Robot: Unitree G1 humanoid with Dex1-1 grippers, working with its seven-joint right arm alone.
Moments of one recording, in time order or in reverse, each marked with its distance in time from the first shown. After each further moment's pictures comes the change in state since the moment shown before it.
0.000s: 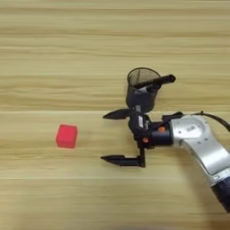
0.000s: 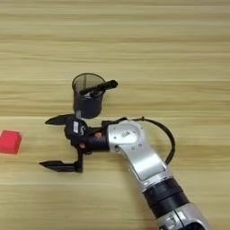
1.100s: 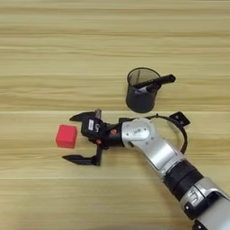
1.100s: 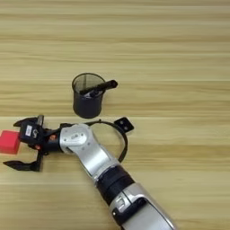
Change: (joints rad) arm -0.175 0.296 0.145 0.410 -0.205 -0.095 -0.291
